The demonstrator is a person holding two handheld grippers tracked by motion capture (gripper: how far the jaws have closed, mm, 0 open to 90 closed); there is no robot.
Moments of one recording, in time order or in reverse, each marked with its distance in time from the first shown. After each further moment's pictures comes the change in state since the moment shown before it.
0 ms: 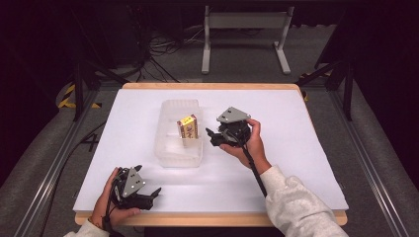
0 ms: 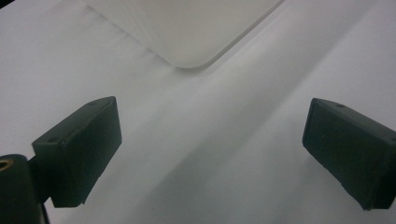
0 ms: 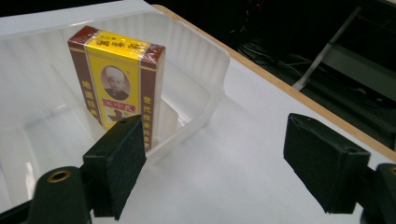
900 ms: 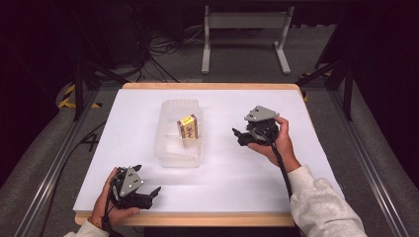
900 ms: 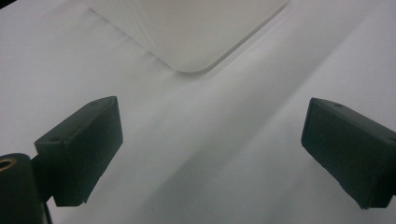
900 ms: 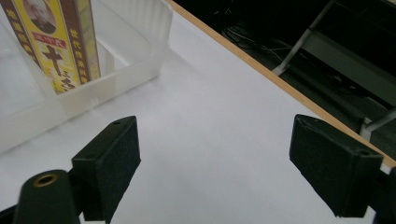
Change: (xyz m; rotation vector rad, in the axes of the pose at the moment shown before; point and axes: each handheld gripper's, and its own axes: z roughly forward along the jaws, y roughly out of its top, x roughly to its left) left arm 0.001 0.000 -0.002 -0.014 -0.010 -0.016; right arm -0.055 -0.031 -0.035 0.066 -0.050 -0.046
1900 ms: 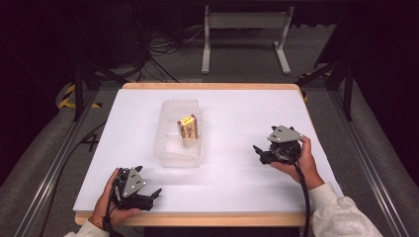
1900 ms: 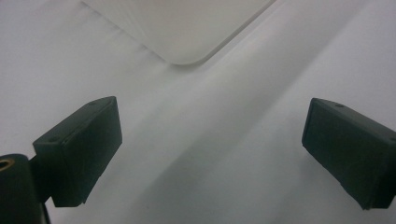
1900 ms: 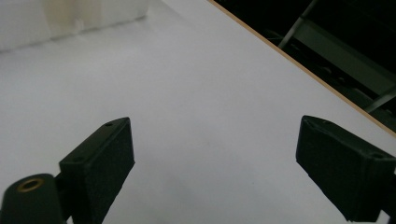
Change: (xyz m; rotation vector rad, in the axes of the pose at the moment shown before) left arm -0.003 0.000 0.003 0.035 -0.001 0.027; right arm -0.012 -0.072 -0.034 0.014 -0.018 -0.026
